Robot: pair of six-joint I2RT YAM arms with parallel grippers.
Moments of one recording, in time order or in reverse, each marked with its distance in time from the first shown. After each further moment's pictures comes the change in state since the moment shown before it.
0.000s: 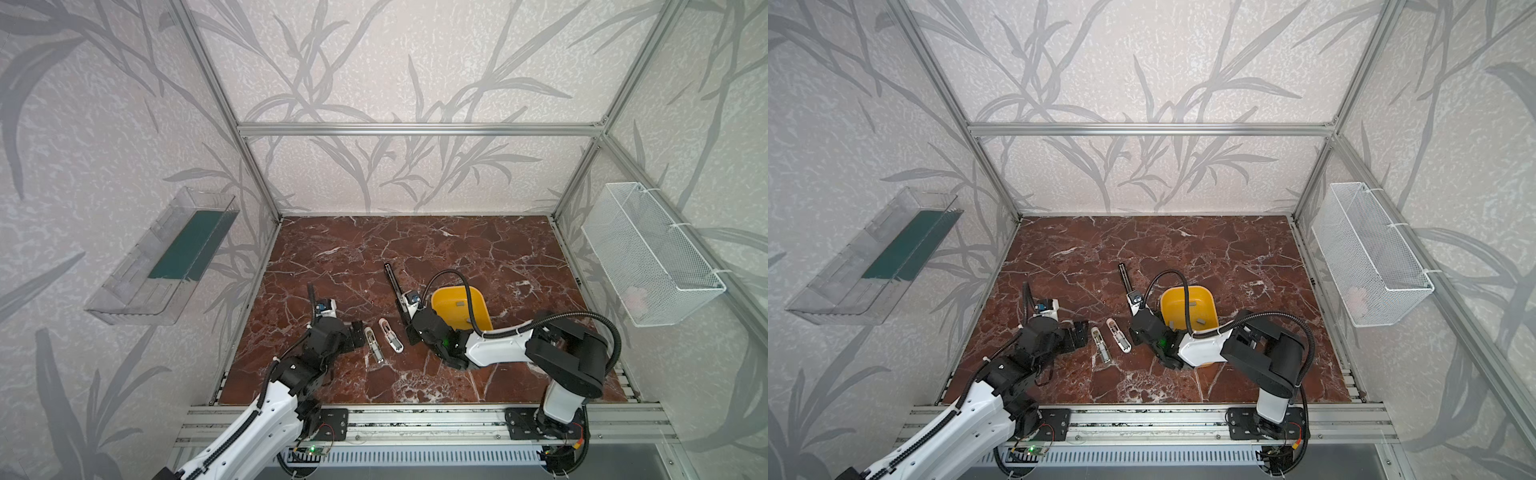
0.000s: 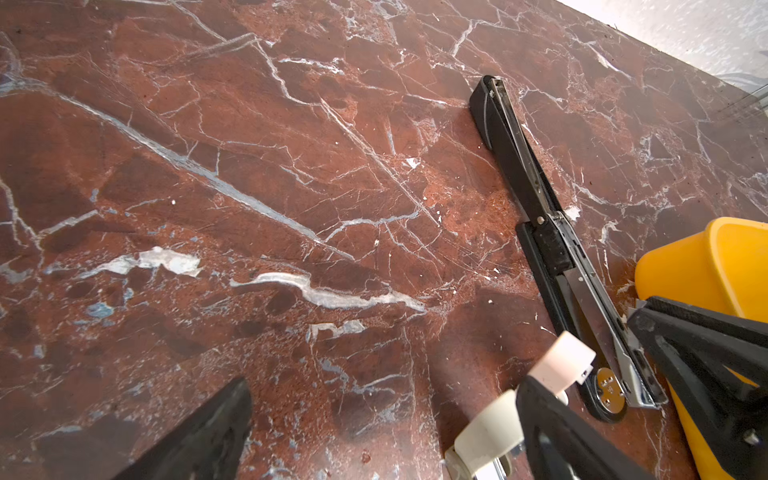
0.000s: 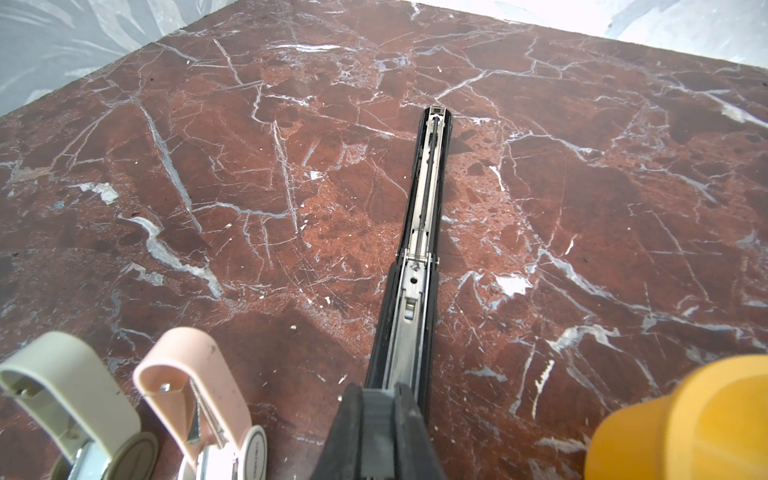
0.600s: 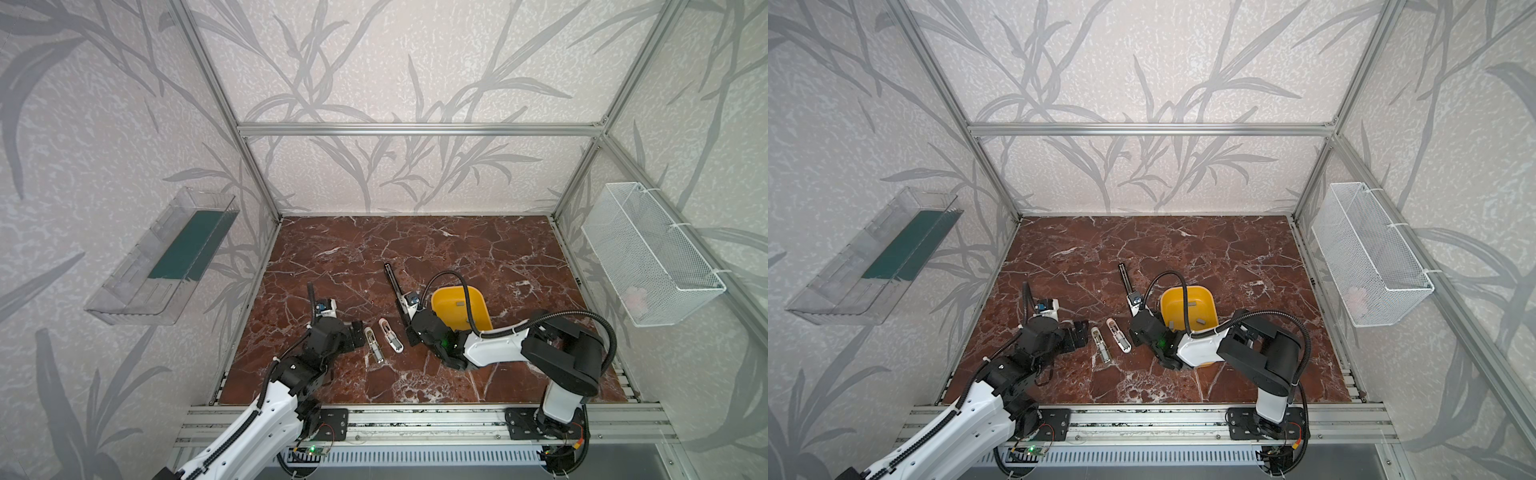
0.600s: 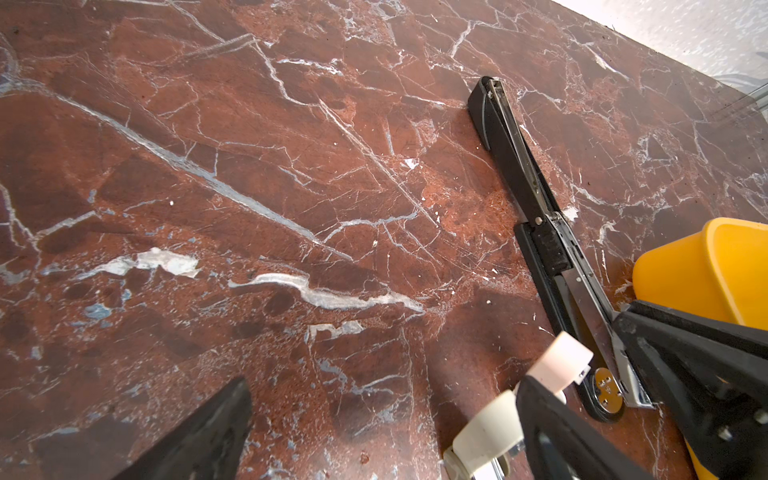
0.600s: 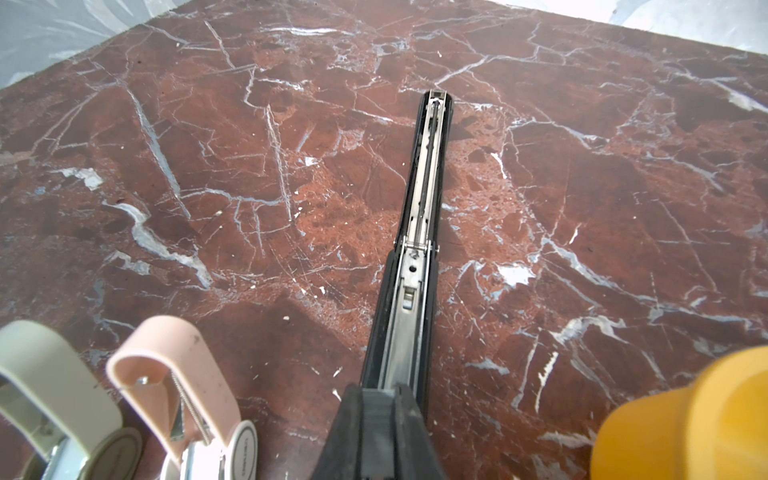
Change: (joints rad) left arm 0.000 0.000 0.000 0.003 0.002 0.000; right arm 0.000 0.024 0.000 -0.001 0.005 0.000
